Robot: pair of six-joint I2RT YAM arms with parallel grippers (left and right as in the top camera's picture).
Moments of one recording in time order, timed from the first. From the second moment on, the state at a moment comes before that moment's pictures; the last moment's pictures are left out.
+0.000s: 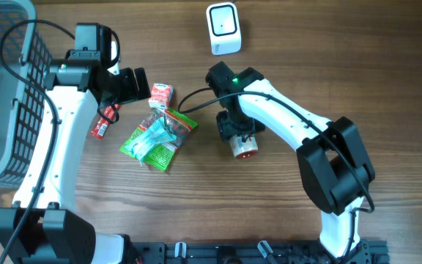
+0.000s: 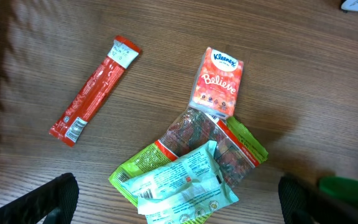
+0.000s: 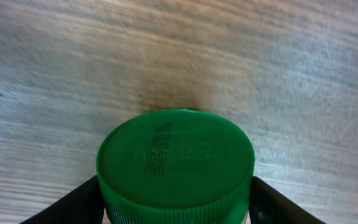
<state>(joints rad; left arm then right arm) -0.05 1.59 1.46 -1.07 0.02 -0.28 0.61 2.06 1.54 -1.11 0.05 0.39</state>
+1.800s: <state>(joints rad) -0.05 1.59 1.46 -1.07 0.02 -0.28 0.61 2.06 1.43 -0.89 0.10 0.13</state>
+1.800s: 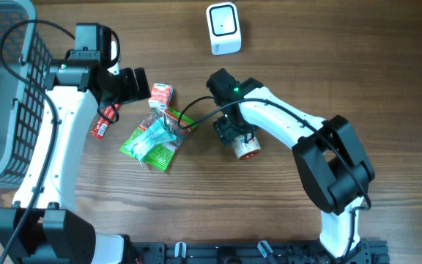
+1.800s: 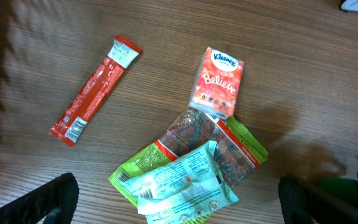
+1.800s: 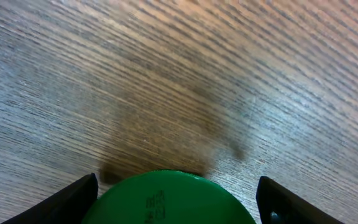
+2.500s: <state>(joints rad) -0.05 1.59 1.46 -1.07 0.02 -0.28 0.61 2.06 1.48 -0.90 0.10 0.12</state>
